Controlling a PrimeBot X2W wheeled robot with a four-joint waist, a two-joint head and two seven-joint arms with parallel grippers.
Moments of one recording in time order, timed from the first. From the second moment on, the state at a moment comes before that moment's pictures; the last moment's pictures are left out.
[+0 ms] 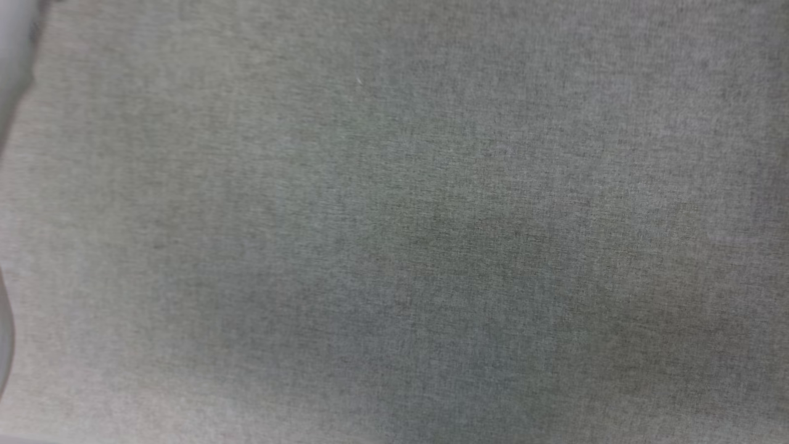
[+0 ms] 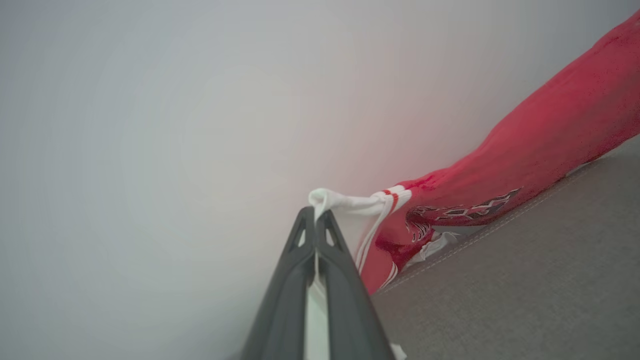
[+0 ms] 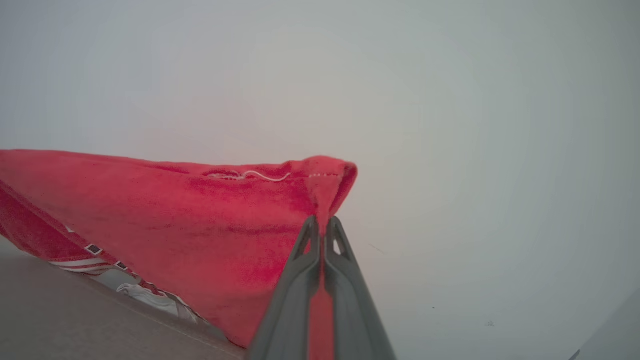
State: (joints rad) left arm -1.78 0.39 -0.98 1.02 -0.71 -0.13 -0.19; right arm -1.47 -0.28 0.15 0.85 0.10 0.13 -0.26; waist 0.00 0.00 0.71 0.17
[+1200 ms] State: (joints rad) left arm -0.71 0.94 -1.27 -0.24 -1.19 0.35 0.05; right arm -0.32 -0.56 0.27 0.20 0.59 0.13 -0.05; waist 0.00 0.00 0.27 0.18
